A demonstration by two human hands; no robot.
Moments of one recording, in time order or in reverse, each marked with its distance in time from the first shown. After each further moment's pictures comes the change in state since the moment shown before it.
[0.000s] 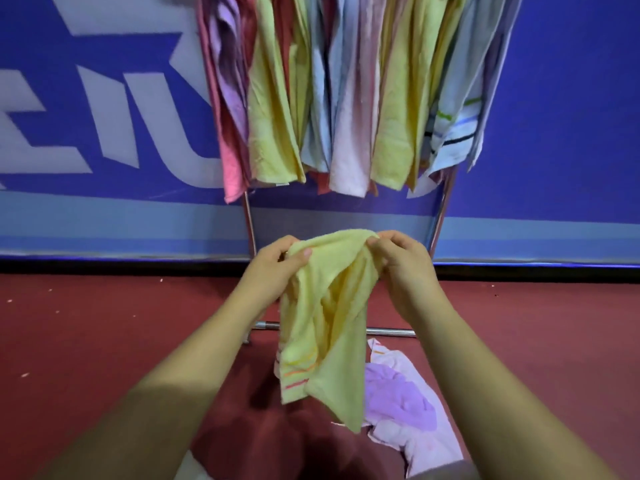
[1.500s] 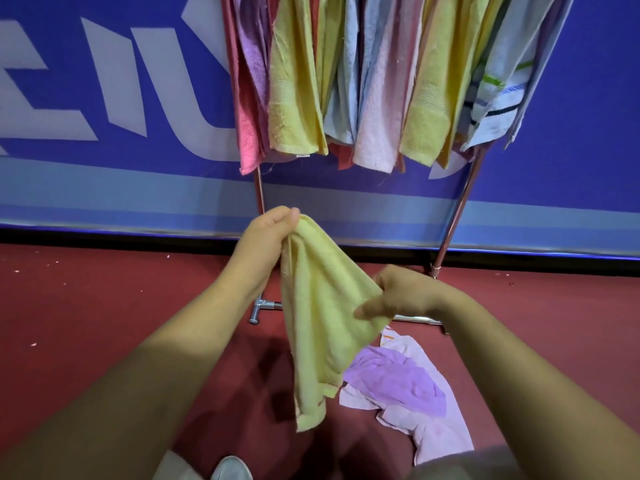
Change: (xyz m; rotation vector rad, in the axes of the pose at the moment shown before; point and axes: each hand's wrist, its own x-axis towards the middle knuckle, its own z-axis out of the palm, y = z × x) left_hand 0.002 -0.014 -0.027 -0.273 0.101 -0.043; right_hand 0.000 0.040 -0.005 -0.973 -0.724 0.149
